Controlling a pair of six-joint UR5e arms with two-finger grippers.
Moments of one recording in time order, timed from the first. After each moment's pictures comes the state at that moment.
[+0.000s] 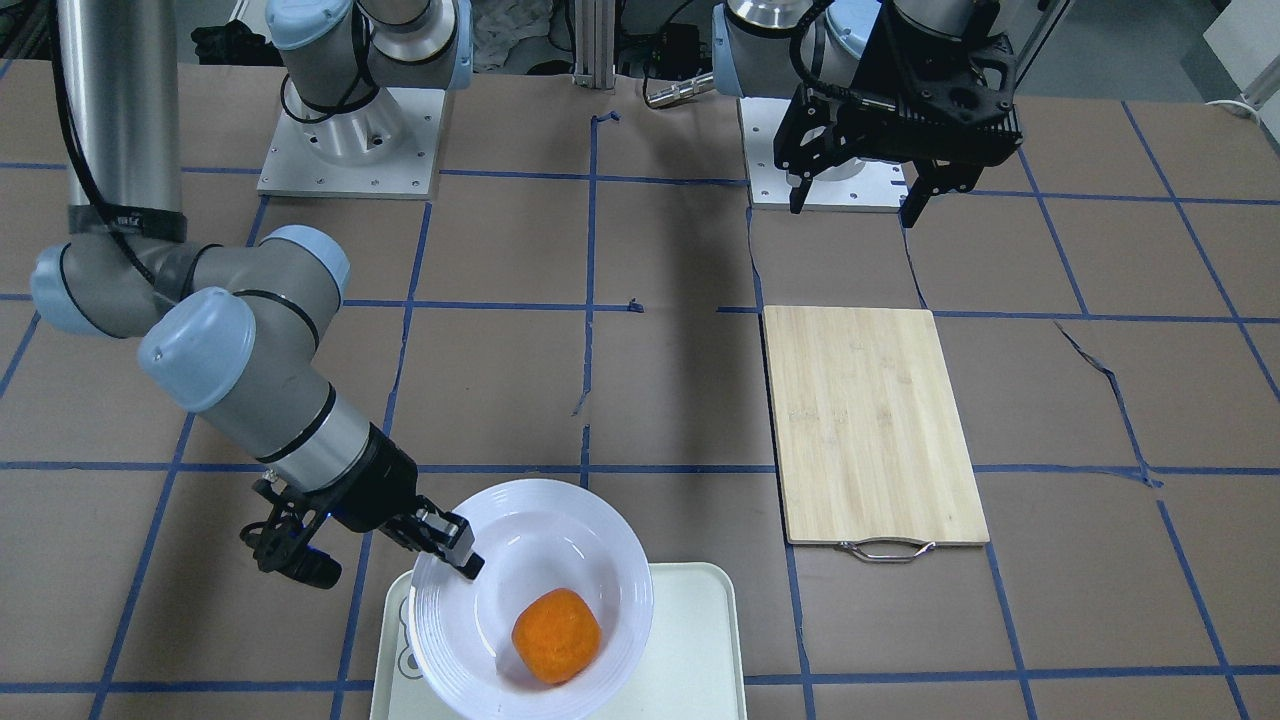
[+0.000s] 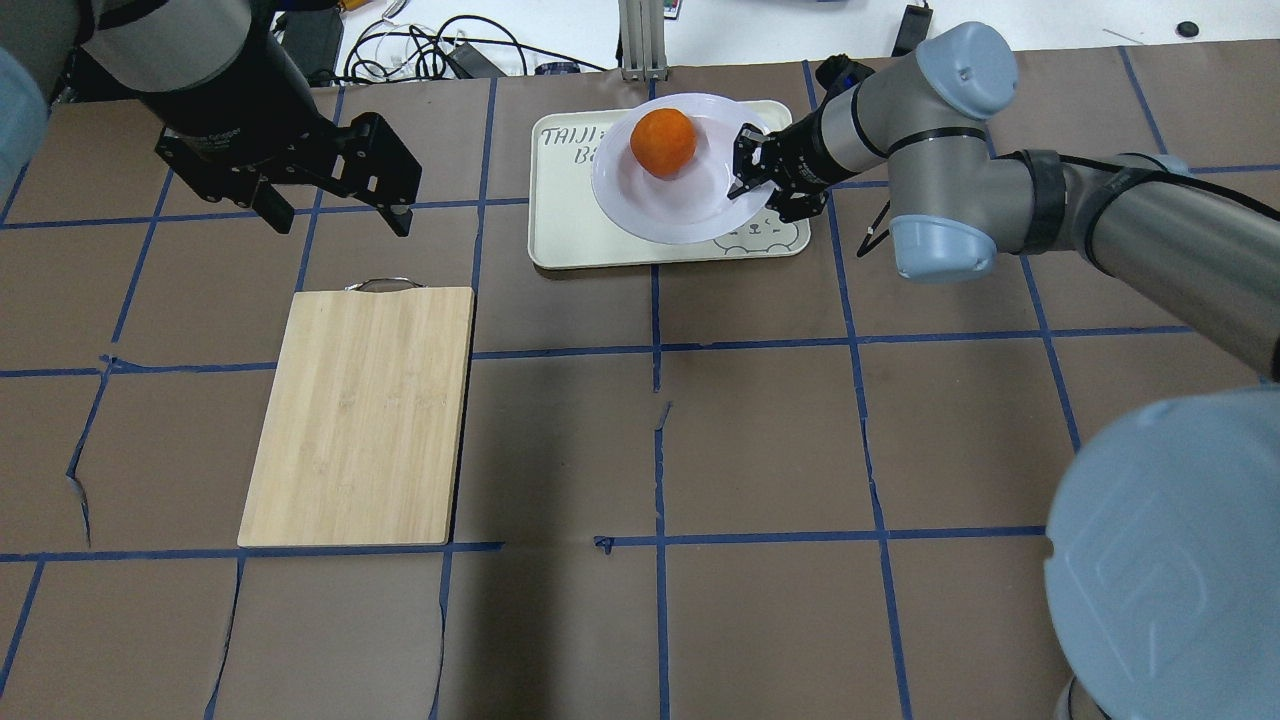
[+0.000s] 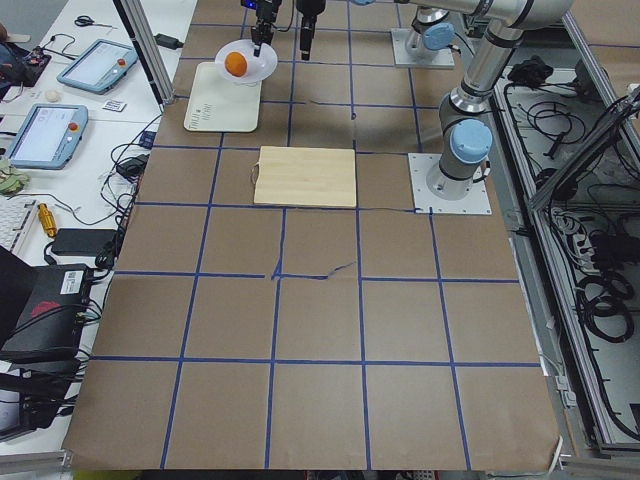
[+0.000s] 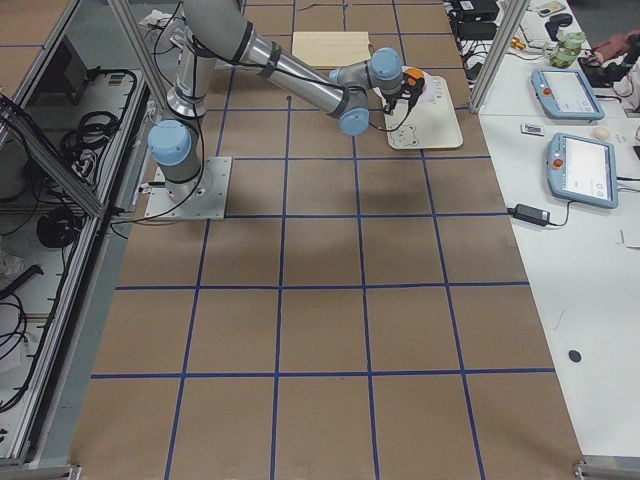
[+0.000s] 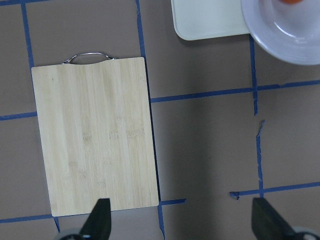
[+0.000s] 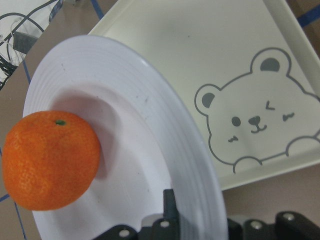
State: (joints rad) left arm -1.61 -1.53 -1.50 -1.63 1.54 0.06; right arm 1.57 -1.05 1.65 -2.52 -1.05 0.56
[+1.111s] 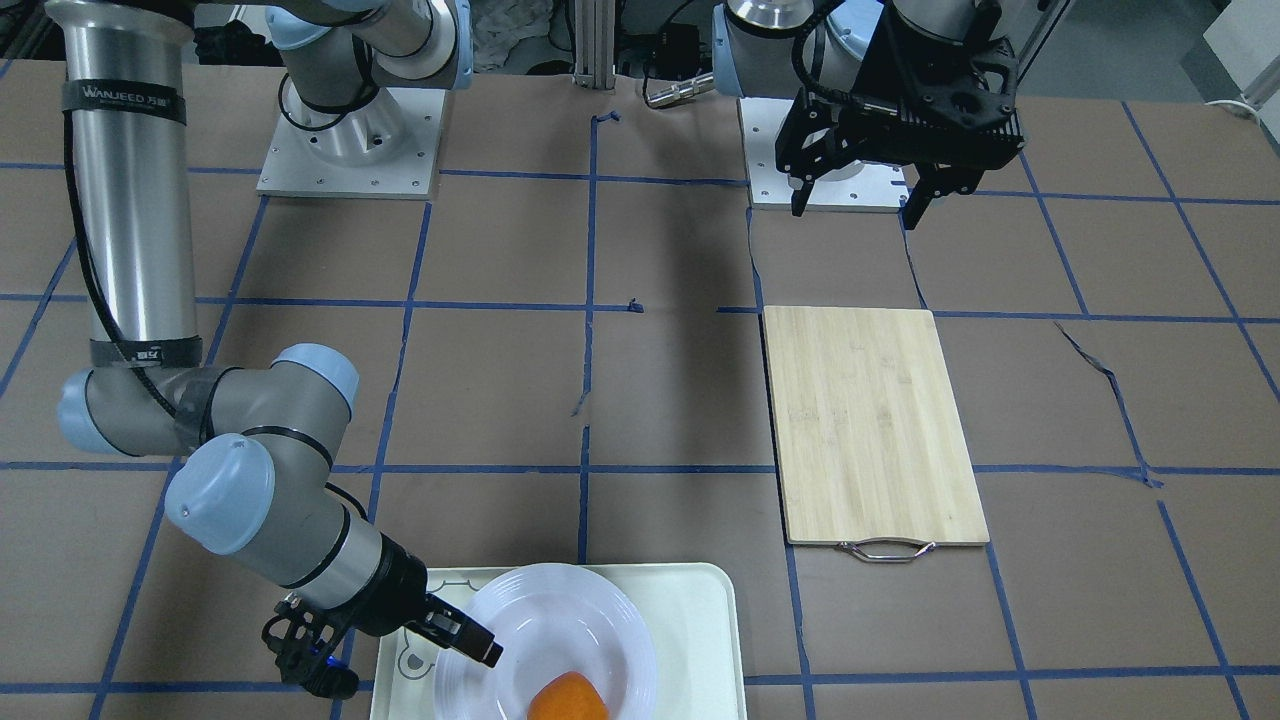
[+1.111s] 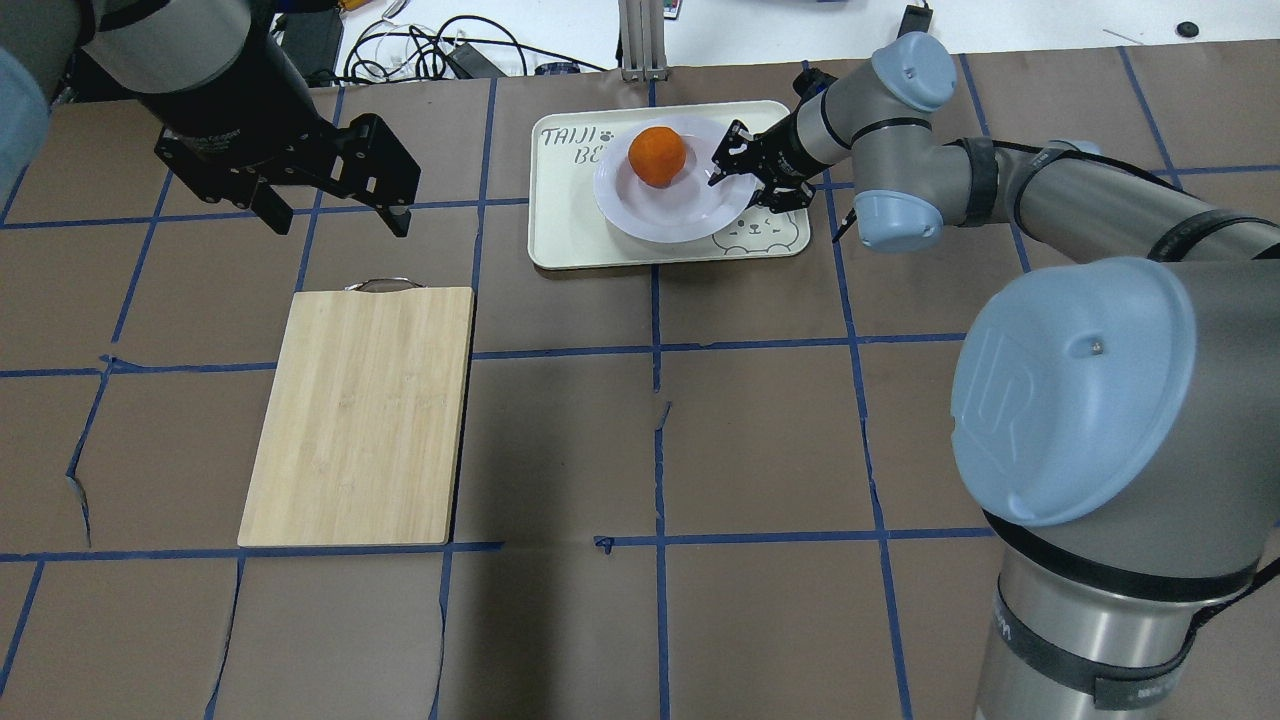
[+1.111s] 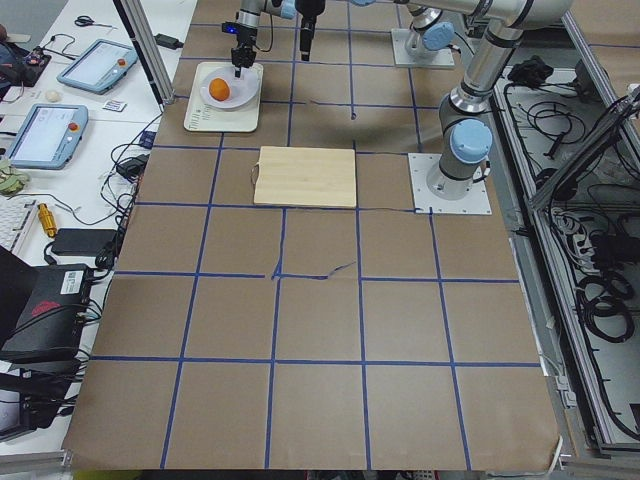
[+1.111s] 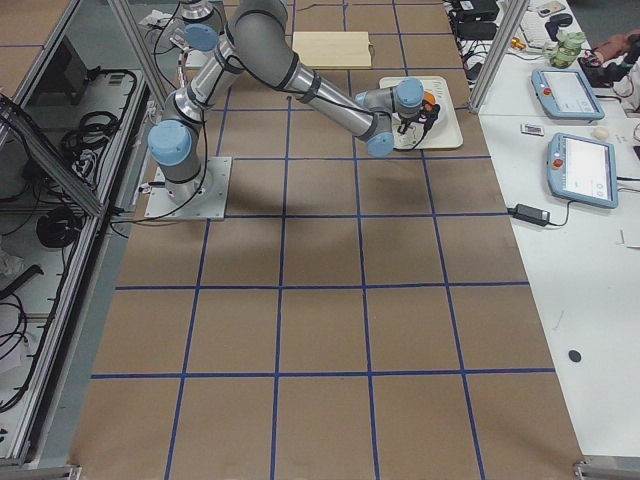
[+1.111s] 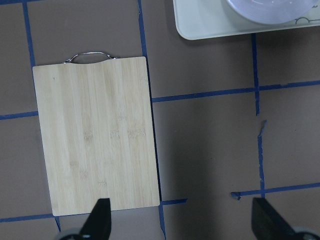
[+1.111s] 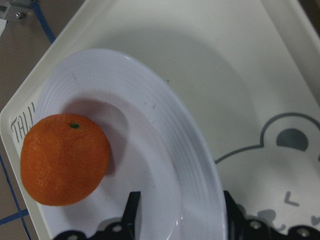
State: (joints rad) left arm -1.61 -1.53 -1.50 -1.63 1.54 0.06; right arm 1.57 -0.84 1.46 -2.50 -1.06 0.55
